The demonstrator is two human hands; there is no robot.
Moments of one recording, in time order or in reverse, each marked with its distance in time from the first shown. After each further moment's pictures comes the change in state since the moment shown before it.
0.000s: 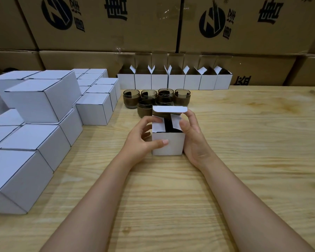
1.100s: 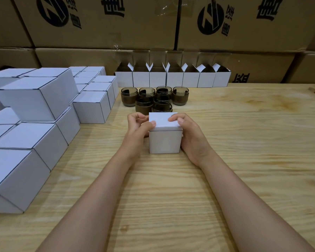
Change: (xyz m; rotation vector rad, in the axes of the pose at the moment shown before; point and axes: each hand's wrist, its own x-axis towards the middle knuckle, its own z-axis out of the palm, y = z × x) left_hand 0.015 -0.012 0.007 -0.263 0.156 -0.080; right_hand 0.000 -0.001 -0.002 -0.117 0.030 0.048
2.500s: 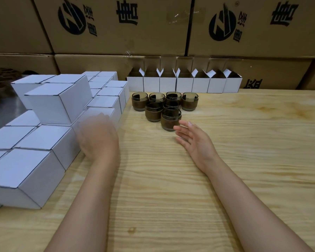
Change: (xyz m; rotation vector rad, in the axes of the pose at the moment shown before) left_hand -0.009 0.016 -0.073 1.309 0.801 0.266; right_hand 0.010 0.005 -0.003 0.115 0.173 0.173
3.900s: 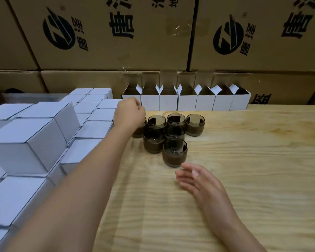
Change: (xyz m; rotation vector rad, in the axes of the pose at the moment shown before) left_hand 0.144 0.090 0.107 -0.201 -0.438 0.018; right_hand -0.002 0.005 0.004 -0.049 0.034 -0.018
